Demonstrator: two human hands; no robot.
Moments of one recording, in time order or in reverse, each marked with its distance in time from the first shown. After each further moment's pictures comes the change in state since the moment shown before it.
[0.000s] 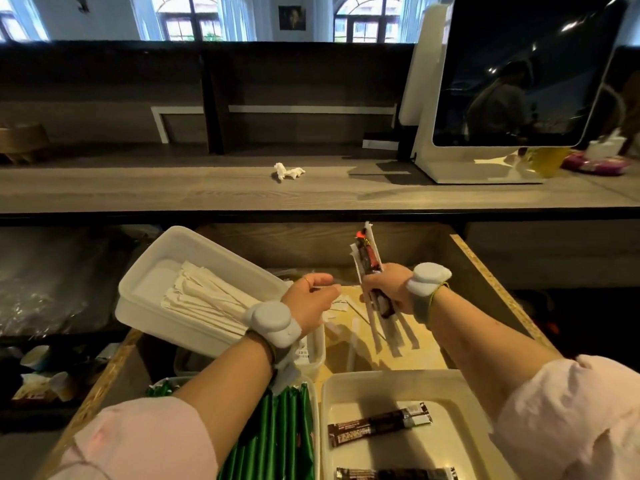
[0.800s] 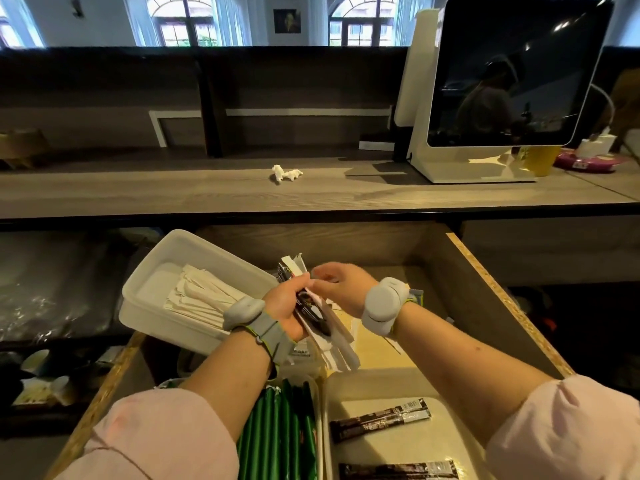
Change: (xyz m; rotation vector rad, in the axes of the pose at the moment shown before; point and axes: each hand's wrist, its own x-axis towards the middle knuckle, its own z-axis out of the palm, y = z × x) left_hand 0.006 -0.001 -0.010 -0.710 0.014 -0.329; right_hand -0.053 -0.037 0.051 -0.379 -0.055 -0.401
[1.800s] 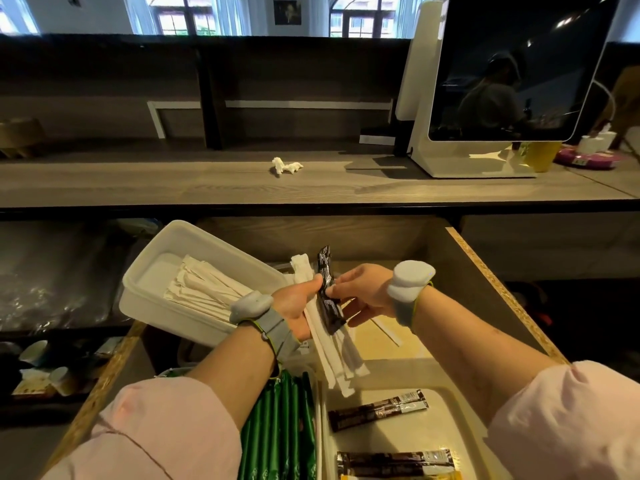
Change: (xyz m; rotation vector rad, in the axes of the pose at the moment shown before) left_hand -0.009 -0.012 0.006 0.080 -0.106 -0.083; right_hand -0.010 0.013 -0.016 0.374 -0.183 0.349
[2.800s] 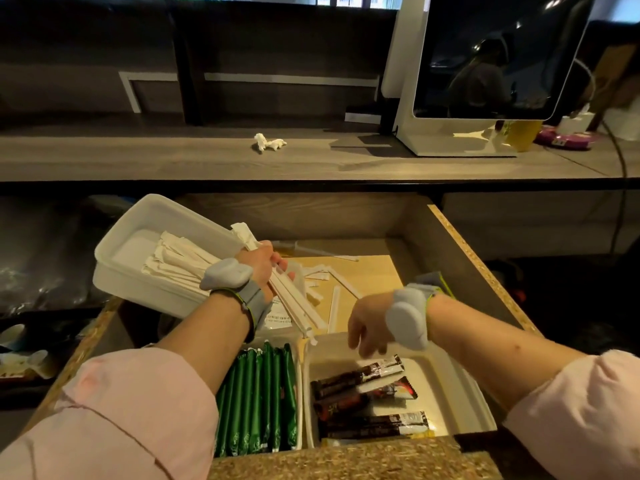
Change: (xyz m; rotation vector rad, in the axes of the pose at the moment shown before) left_hand 0.023 0.012 -0.018 -0.043 0.330 0.273; right_hand -0.029 0.041 -0.002 -1.091 -0.406 0.098
